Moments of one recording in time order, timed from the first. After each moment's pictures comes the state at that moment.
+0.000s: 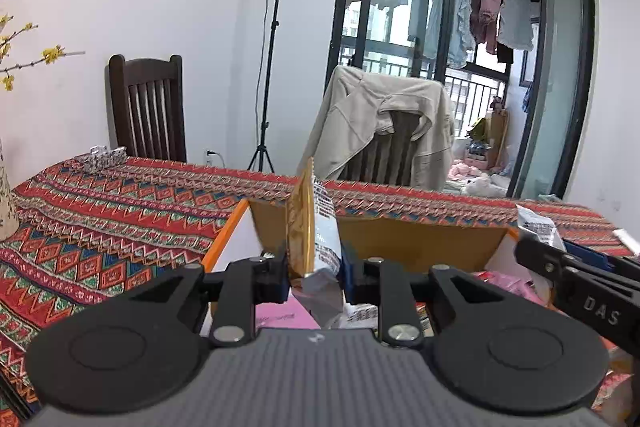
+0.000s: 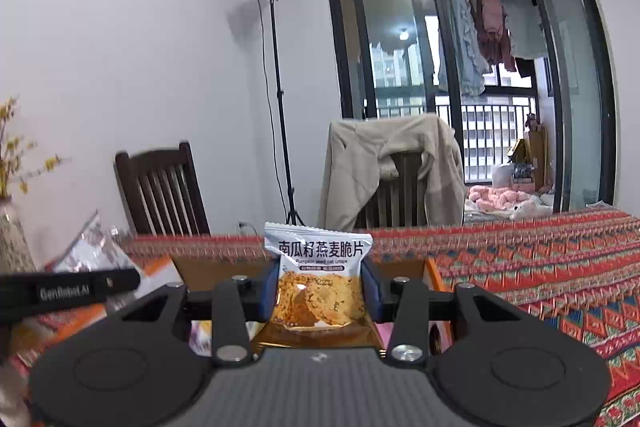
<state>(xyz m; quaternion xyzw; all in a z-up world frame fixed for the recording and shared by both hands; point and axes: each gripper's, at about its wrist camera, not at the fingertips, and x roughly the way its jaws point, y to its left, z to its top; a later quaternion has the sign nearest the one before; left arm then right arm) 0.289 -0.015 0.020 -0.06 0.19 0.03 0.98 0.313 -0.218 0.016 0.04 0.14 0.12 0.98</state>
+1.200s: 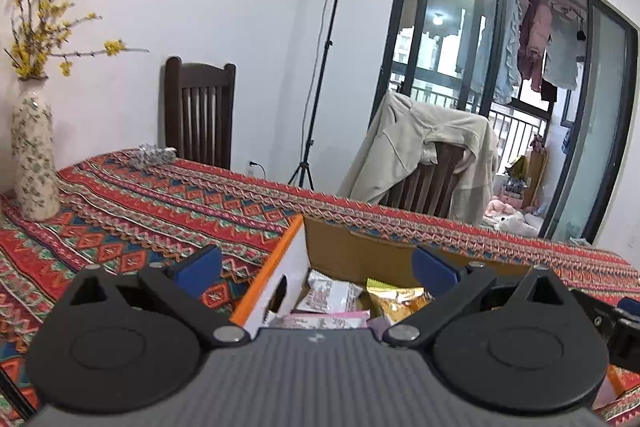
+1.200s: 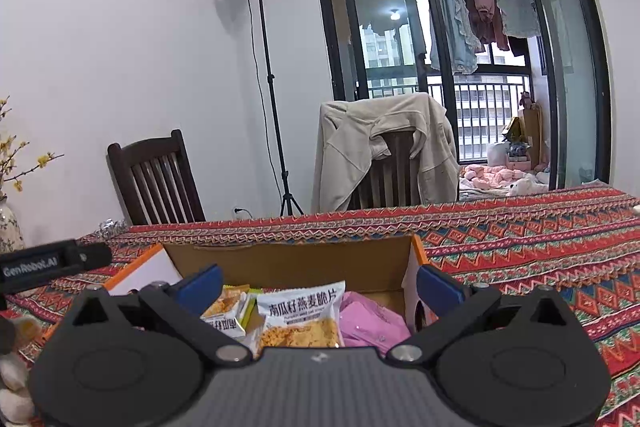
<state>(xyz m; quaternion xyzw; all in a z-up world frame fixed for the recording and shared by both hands) 0.268 0.012 0.032 -0.10 0.16 0.10 0.98 0.301 -0.231 0.015 0.06 0.17 0.11 0.98</state>
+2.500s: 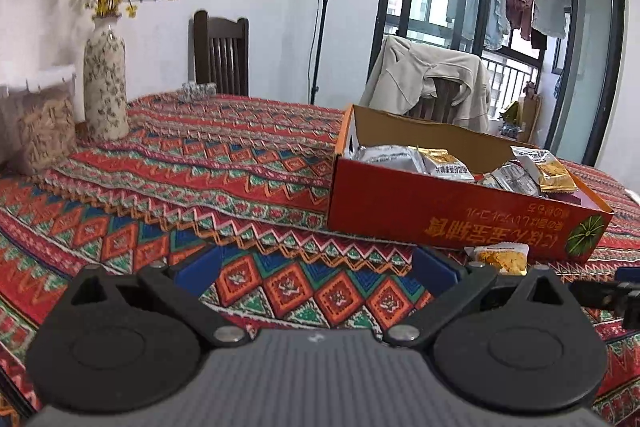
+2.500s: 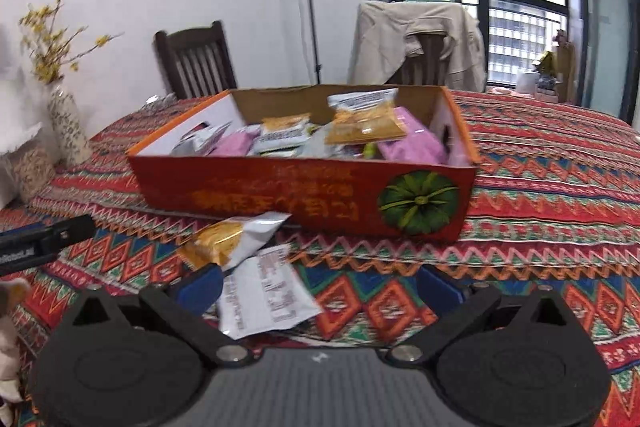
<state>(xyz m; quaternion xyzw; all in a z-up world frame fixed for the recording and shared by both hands) 0.127 0.055 -0.031 -0.08 0.23 0.07 0.97 0.187 -0.210 -0.027 0.00 0.31 0.16 0.94</state>
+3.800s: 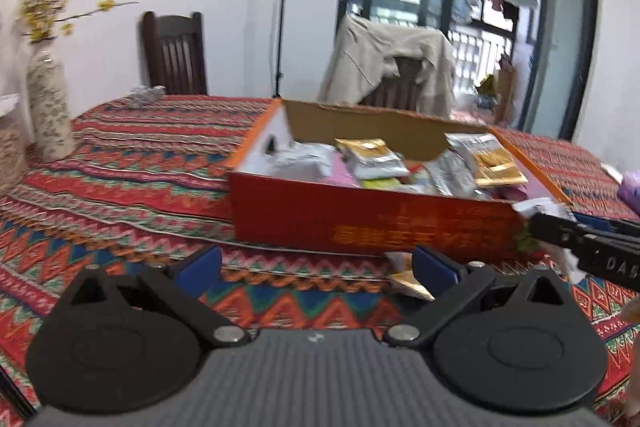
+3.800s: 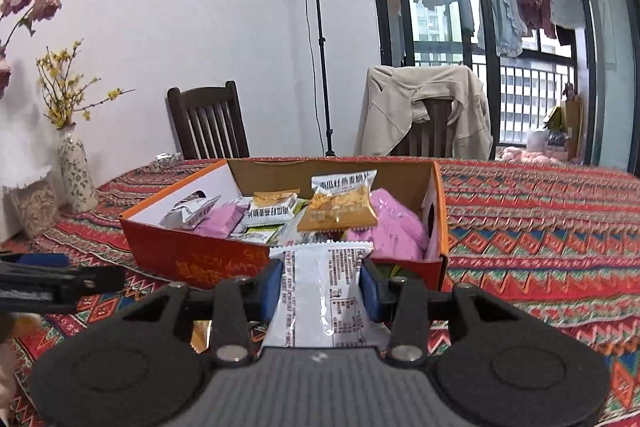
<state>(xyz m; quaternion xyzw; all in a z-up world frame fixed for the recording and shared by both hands) 0.162 -0.019 -0.009 -0.04 0.26 0.04 0.96 0.210 -0.250 -0.010 0.02 0.21 0.18 0.96</state>
